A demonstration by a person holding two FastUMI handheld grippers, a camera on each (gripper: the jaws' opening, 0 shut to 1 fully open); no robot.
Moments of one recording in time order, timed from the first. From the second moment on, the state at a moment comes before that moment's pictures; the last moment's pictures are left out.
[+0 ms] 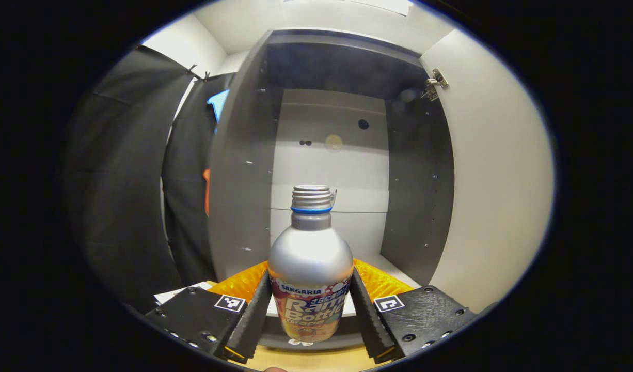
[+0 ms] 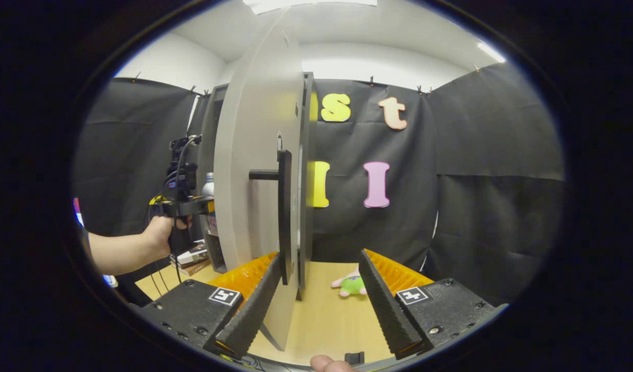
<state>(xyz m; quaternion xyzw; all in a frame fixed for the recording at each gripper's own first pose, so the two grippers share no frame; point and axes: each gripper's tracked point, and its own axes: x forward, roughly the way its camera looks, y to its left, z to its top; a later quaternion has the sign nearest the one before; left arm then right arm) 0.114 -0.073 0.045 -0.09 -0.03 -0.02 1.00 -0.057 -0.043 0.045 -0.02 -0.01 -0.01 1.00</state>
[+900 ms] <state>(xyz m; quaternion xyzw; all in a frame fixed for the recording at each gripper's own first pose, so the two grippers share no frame) -0.017 -0.042 -0.100 0.00 0.00 0.01 1.00 -0.058 -0.034 0.042 0.00 0.03 0.00 1.00</state>
